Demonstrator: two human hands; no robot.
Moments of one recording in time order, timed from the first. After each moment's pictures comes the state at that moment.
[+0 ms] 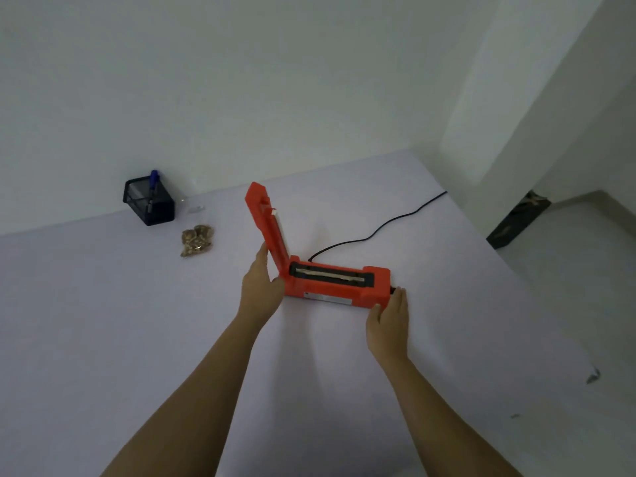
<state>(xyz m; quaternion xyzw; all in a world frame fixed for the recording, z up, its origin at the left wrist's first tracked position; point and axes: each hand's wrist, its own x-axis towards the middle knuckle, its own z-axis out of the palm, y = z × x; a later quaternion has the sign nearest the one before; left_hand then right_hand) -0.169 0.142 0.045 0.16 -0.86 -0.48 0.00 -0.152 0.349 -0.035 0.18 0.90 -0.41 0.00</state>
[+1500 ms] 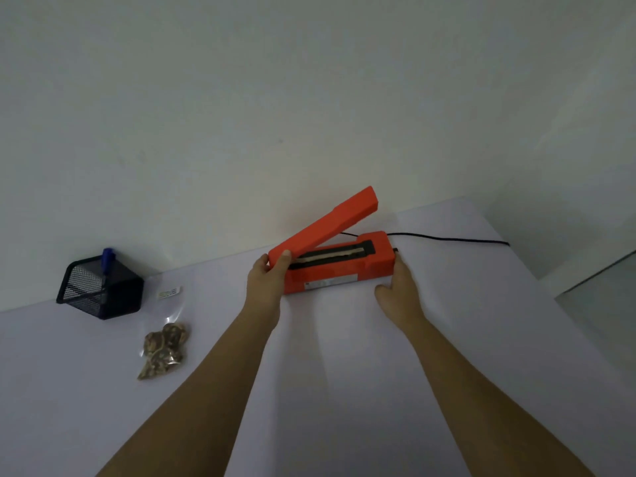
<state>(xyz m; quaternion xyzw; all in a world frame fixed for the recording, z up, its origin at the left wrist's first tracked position) -0.453 0.099 -0.019 0.31 -0.66 -0.68 0.03 -0.475 0.313 -0.060 0.06 0.85 -0.51 0.06</state>
